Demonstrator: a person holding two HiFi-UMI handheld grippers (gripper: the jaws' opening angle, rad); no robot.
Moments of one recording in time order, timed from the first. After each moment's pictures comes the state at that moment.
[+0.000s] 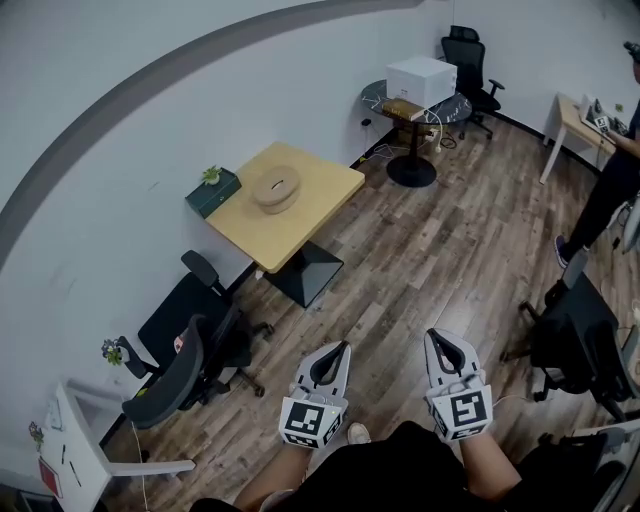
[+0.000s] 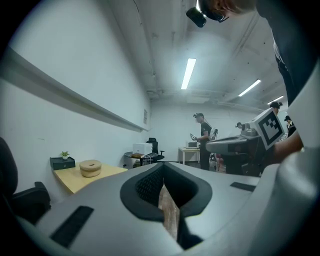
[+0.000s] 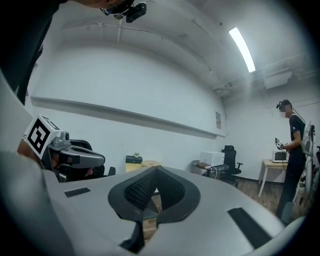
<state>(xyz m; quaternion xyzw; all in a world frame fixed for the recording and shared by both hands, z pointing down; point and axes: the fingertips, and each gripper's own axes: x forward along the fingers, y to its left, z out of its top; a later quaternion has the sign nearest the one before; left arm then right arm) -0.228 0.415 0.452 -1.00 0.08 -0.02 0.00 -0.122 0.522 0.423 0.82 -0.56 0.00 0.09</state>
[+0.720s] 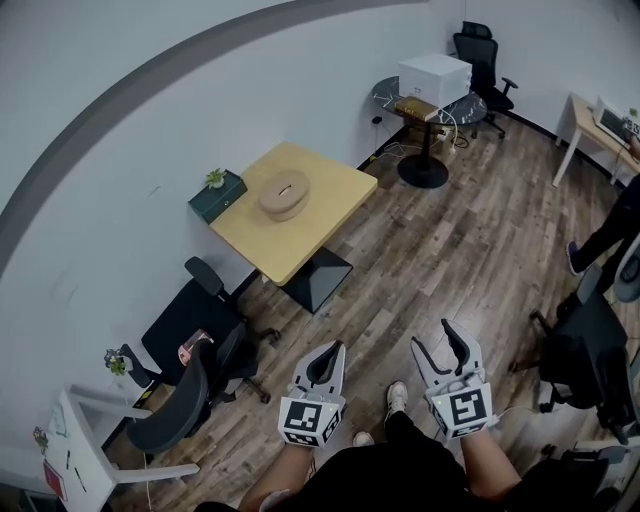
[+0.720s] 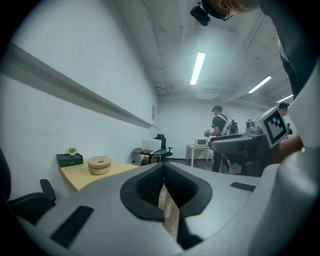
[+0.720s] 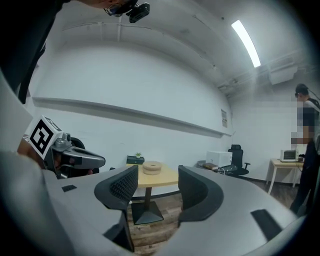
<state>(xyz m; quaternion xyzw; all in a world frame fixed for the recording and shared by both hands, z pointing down) -0.193 0.335 0.472 -0.99 0.12 -0.04 -0.02 -0.078 0.445 0.434 0.80 -0.59 0.00 0.09</state>
